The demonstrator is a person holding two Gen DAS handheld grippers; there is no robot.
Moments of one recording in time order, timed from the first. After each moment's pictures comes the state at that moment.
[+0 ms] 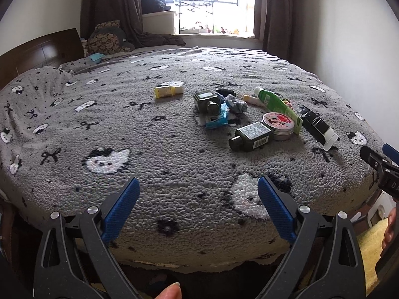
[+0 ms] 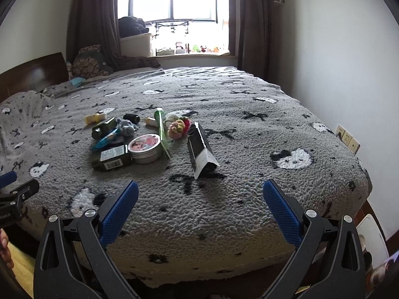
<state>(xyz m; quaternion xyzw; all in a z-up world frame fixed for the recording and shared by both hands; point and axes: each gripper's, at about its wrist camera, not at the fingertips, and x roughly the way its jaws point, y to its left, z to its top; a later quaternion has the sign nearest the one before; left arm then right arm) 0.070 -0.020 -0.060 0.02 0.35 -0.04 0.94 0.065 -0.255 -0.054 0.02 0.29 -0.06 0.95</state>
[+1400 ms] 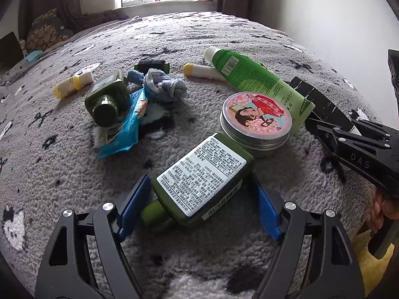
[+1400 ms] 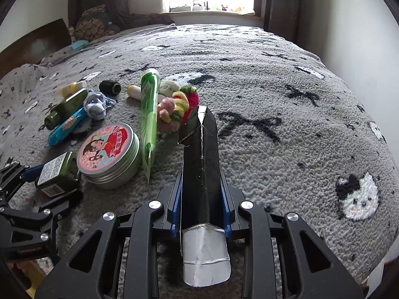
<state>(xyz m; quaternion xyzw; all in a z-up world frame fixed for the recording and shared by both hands) 0.206 -0.104 -0.123 0.06 0.43 -0.17 0.89 0.217 -0.268 -0.112 0.01 0.41 0.00 0.91</state>
